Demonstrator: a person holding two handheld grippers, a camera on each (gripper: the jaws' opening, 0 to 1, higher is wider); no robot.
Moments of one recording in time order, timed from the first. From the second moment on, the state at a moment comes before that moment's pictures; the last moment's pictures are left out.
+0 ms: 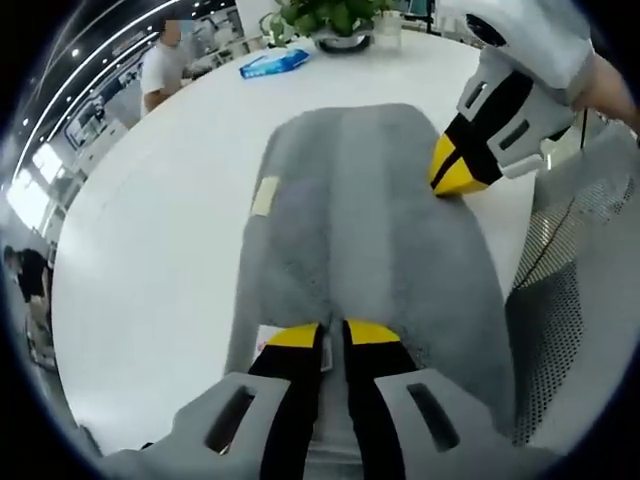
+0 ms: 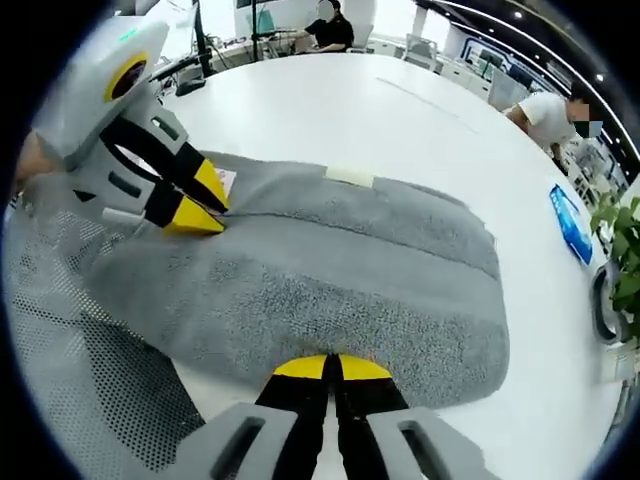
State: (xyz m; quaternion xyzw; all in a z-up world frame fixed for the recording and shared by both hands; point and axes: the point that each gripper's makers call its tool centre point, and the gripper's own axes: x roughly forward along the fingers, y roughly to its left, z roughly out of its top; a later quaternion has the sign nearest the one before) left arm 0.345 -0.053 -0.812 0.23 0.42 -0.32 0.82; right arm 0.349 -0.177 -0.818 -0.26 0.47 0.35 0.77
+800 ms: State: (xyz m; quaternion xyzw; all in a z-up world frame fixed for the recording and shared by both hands) left arm 0.327 -0.059 -0.813 0.13 0.45 -0.33 0.82; right arm 0.375 -0.178 -0.820 -0.31 0.48 0.34 0.75
